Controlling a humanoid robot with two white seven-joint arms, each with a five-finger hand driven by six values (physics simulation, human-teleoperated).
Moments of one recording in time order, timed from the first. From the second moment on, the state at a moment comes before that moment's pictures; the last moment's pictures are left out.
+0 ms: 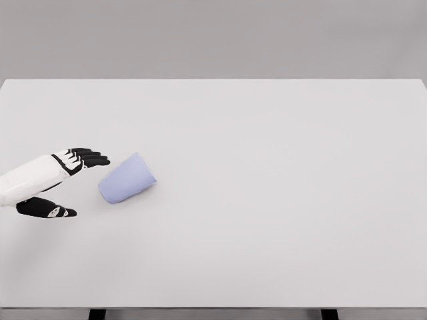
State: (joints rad) left arm 0.11 0.86 0.01 -1.75 -0.14 -0.61 -0.47; right arm 0.00 0.00 -0.10 0.03 -0.05 -0.08 0.10
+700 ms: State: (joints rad) left arm 0.11 0.86 0.15 -1.75 -0.10 -0.61 -0.48; right arm 0.00 0.00 -0.10 0.04 -0.05 -0.07 0.10
